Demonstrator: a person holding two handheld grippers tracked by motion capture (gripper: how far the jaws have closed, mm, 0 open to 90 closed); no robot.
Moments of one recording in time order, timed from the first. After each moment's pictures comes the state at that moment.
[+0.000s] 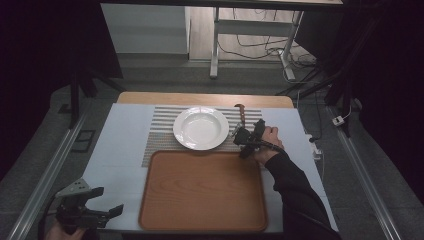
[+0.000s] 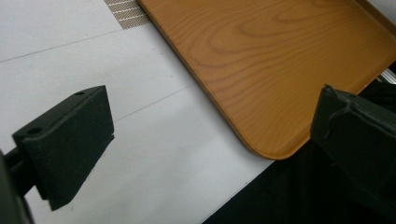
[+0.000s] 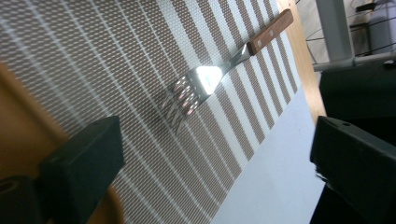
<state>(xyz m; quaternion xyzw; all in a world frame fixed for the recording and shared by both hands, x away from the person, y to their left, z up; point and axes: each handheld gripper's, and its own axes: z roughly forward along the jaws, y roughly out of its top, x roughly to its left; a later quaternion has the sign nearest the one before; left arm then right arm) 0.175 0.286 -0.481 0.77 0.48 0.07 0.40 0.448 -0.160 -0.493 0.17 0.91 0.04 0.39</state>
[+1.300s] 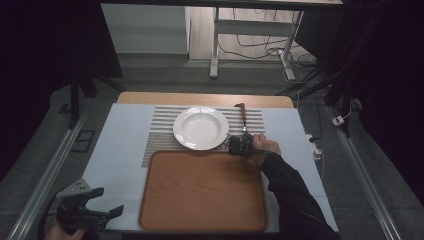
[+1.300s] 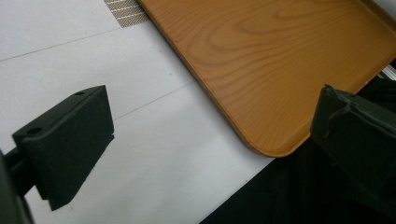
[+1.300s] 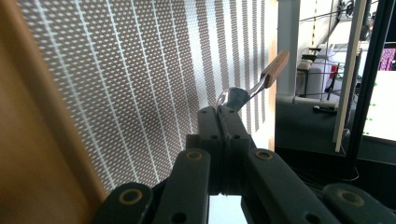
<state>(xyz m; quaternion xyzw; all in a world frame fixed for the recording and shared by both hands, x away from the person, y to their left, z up) 0.174 0.285 -0.480 0.78 0.48 0.07 0.40 0.434 -0.142 -0.515 0.03 0.89 -0.03 0.46</state>
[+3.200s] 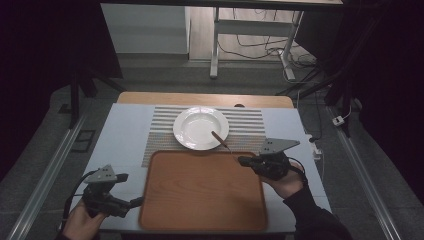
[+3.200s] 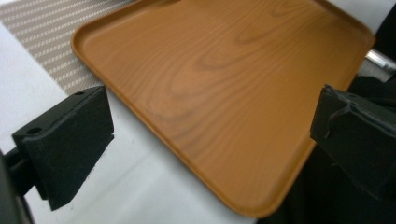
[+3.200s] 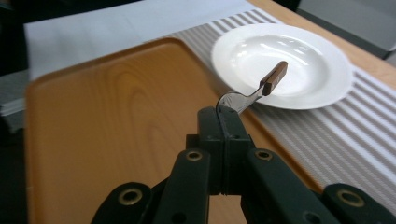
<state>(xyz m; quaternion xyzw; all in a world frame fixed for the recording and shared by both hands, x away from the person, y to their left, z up) 0.216 0.242 -0.468 0.82 0.39 0.07 0.42 0.321 -0.213 -0.414 0.19 0.86 0.45 0.12</state>
